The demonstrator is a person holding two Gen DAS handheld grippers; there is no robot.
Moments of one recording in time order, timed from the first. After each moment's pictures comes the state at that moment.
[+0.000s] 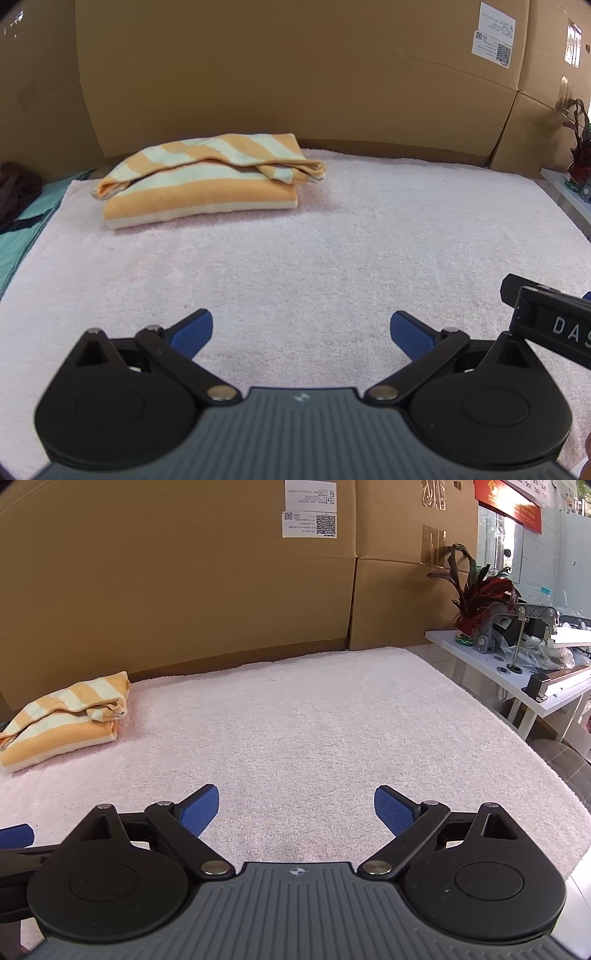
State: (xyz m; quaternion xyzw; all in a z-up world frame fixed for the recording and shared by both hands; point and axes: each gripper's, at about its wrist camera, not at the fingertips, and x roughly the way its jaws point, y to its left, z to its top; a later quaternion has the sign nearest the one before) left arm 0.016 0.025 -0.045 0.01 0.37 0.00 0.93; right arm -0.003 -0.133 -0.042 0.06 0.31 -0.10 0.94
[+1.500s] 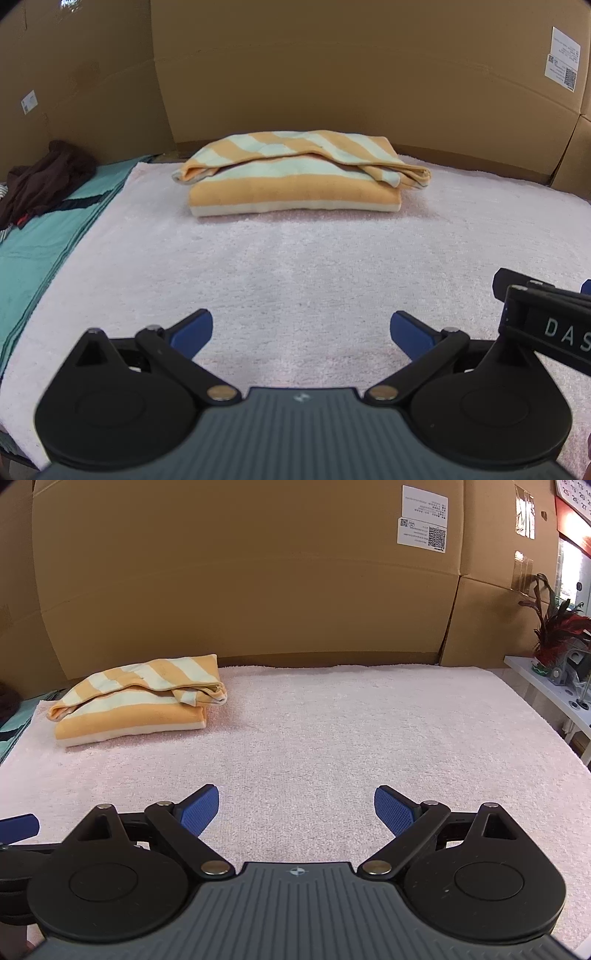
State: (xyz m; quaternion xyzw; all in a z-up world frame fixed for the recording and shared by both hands) left arm 0.014 0.091 -0.047 -0.01 0.36 0.07 0.93; right arm 0.017 -0.063 -0.043 0.03 0.31 -0.01 0.95
